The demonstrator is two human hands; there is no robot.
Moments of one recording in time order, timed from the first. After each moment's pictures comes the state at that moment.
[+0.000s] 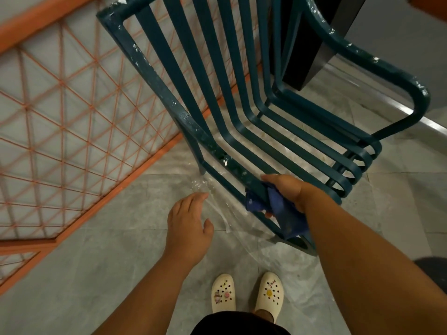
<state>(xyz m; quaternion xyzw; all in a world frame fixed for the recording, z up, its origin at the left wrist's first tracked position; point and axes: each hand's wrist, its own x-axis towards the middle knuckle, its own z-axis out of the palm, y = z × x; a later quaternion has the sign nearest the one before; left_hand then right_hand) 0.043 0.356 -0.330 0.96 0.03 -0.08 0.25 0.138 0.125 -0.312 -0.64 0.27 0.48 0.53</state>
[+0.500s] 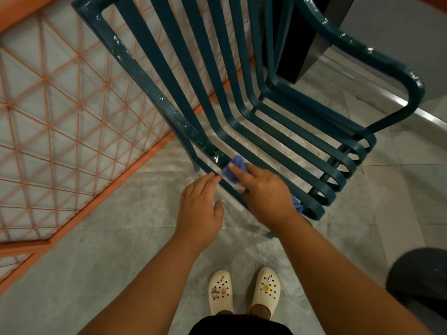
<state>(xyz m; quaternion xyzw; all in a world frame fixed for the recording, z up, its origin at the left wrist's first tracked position) 0.074 0.319 -0.324 0.96 -0.04 -0.07 0.25 0.105 0.151 -0.343 -0.97 -0.16 0.03 0.19</state>
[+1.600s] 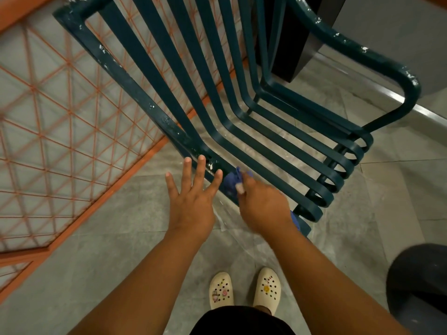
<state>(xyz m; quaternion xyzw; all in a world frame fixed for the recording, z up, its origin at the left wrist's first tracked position) 0.106 0.313 -0.316 0.98 -0.08 -0.16 -0.07 0.106 0.161 -0.324 -0.97 0.02 0.19 0.17</state>
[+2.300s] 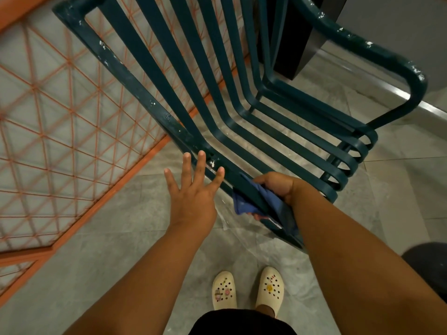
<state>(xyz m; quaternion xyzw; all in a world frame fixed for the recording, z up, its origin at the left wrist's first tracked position) 0.114 0.314 -0.314 0.98 -0.08 -0.15 -0.09 0.159 0.109 -0.363 -0.55 0.24 0.55 0.58</state>
